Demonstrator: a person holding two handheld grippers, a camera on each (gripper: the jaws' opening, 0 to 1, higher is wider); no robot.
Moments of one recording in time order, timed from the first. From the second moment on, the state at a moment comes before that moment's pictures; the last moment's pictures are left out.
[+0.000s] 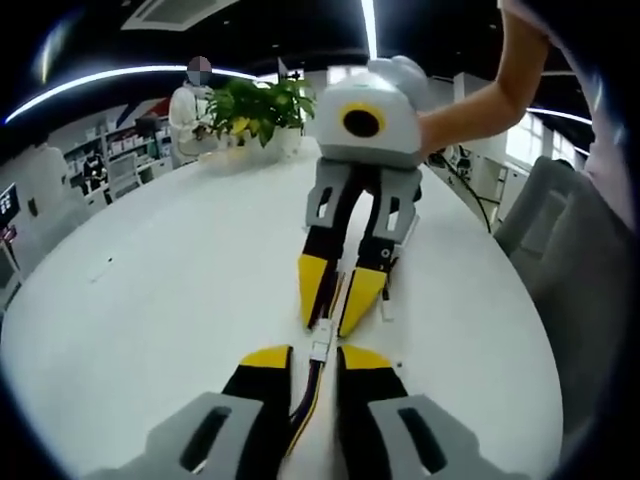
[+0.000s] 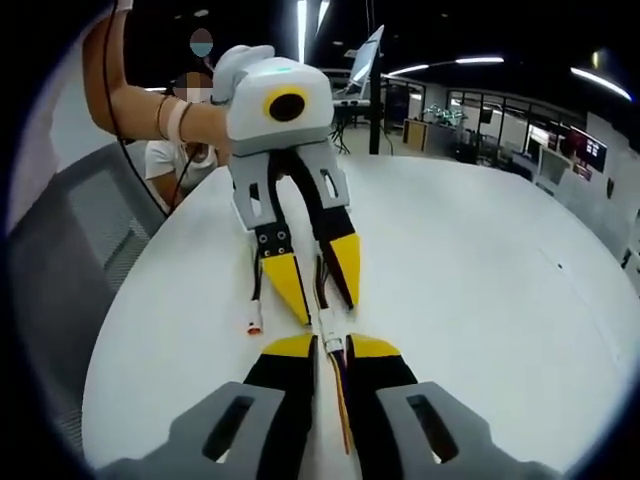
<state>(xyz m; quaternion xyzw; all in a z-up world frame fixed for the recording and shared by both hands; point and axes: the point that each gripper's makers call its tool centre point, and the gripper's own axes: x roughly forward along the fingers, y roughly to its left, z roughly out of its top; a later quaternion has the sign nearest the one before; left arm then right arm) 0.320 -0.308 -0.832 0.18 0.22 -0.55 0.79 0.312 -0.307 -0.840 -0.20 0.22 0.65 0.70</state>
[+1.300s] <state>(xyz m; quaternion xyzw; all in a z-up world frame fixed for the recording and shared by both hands) 0.289 -0.307 -0.805 0.21 0.21 -0.53 0.80 0.282 -0.315 -0.803 -0.22 0.19 0.65 0.70</state>
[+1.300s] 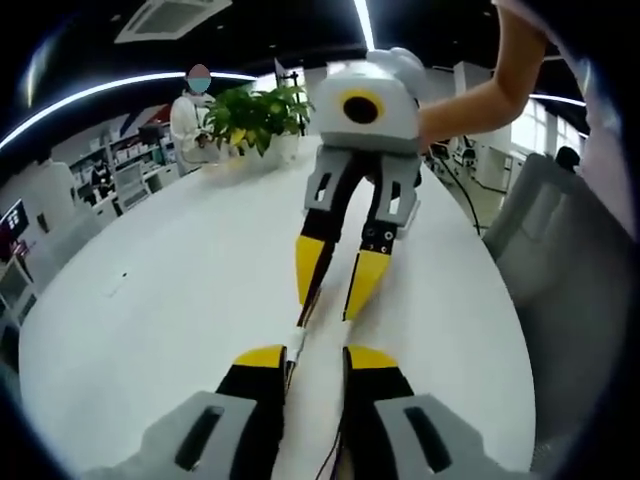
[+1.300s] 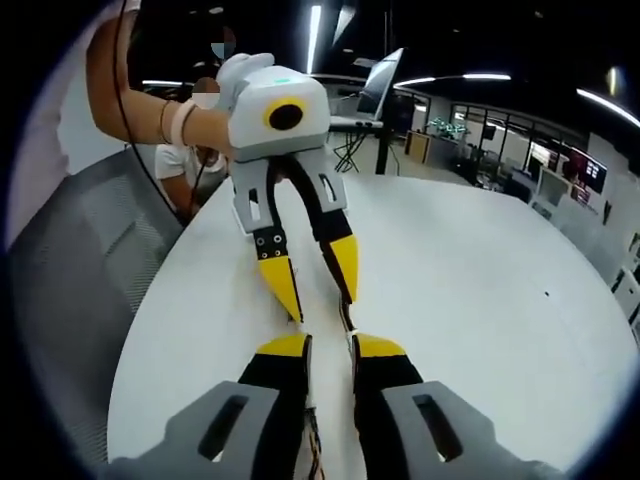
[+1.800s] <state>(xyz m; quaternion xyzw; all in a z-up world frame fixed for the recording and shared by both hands) 0.272 -0.310 -0.811 0.21 0.22 -0.53 0.79 0.271 -0.327 -0.807 -0.22 0.20 0.64 0.71</state>
